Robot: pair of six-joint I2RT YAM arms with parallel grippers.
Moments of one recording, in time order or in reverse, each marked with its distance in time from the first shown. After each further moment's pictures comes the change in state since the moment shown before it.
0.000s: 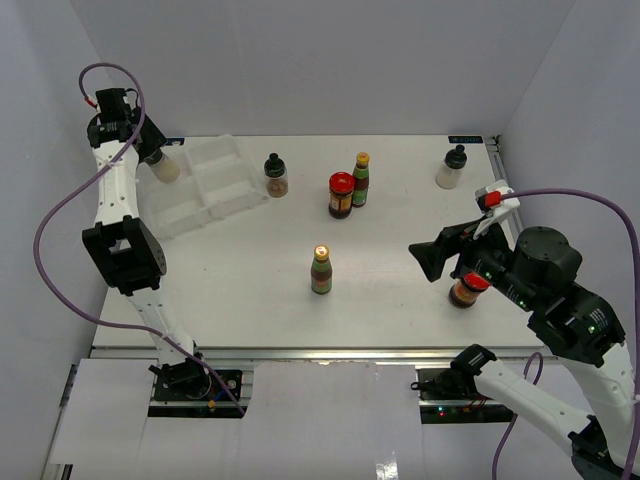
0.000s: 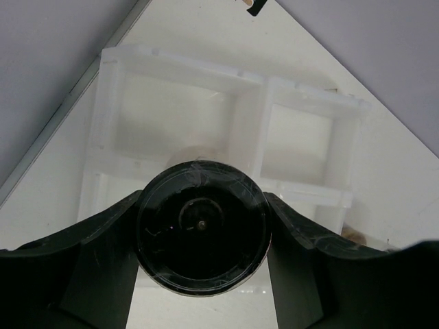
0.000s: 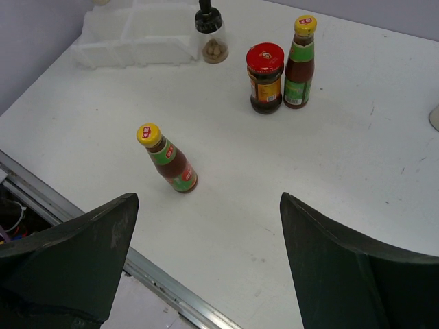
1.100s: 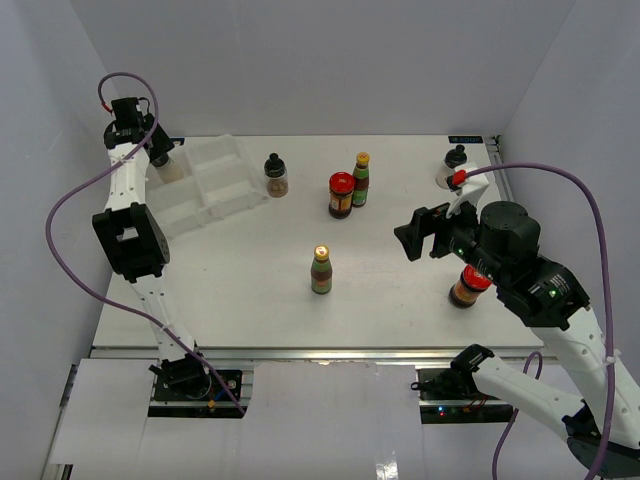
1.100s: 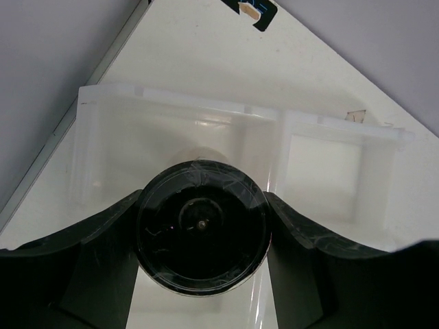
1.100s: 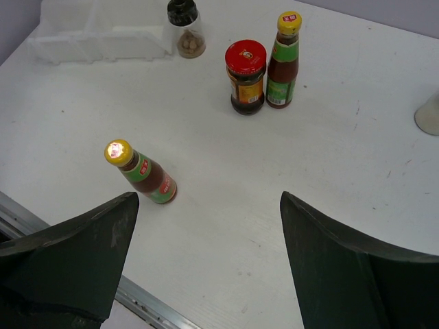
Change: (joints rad) left arm -0.013 0.200 0.059 0.152 -0.012 0.061; right arm 0.000 0.143 -0.012 0.099 0.060 -0.027
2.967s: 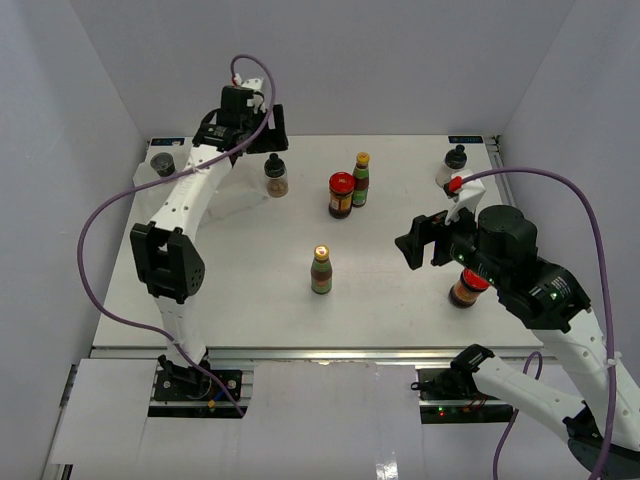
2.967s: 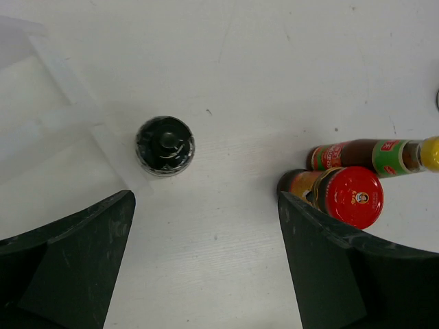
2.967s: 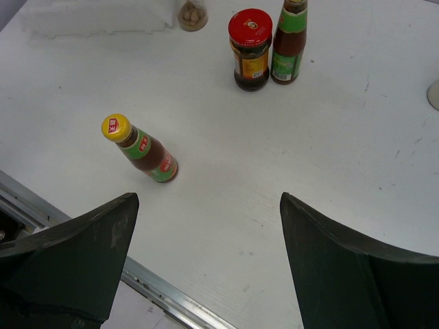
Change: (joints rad) left arm -0.525 -0.251 -0.147 0.003 0.099 0.098; right arm 0.000 -0.013 -0.010 -0.071 -0.019 0.010
